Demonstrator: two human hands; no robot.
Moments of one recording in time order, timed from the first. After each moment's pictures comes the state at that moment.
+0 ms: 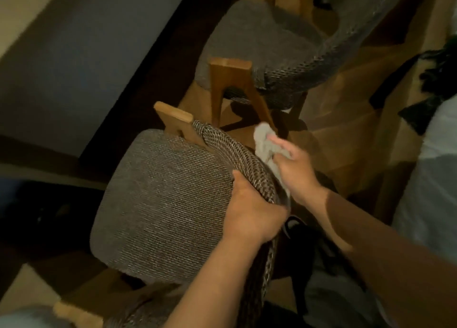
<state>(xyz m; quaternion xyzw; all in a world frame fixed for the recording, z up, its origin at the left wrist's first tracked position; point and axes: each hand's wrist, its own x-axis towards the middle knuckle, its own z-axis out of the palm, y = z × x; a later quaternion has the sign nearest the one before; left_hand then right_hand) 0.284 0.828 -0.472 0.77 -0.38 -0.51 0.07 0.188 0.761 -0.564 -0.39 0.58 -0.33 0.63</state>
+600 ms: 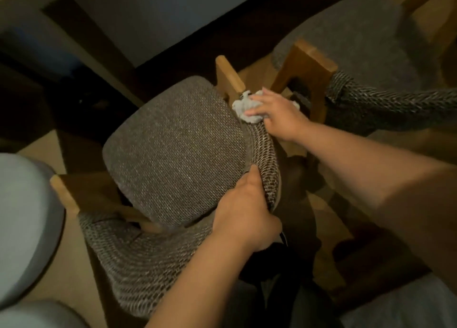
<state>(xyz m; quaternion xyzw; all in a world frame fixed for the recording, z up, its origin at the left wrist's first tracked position) 0.266 0.819 -0.474 0.83 -0.36 -0.43 0.05 0.272 0.621 -0.584 -0.92 0.22 -0.01 0.33</state>
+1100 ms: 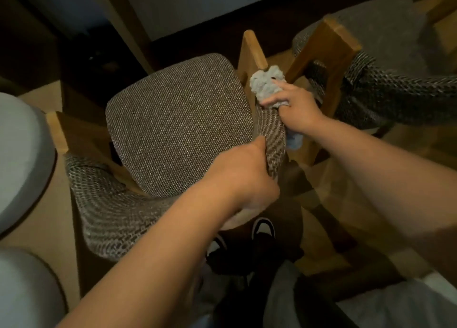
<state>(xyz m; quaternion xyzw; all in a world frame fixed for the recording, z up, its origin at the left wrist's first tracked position) 0.252 0.859 -0.474 0.84 -0.36 -0.40 0.04 0.238 0.679 -0.589 -0.87 0.30 -0.05 0.38</state>
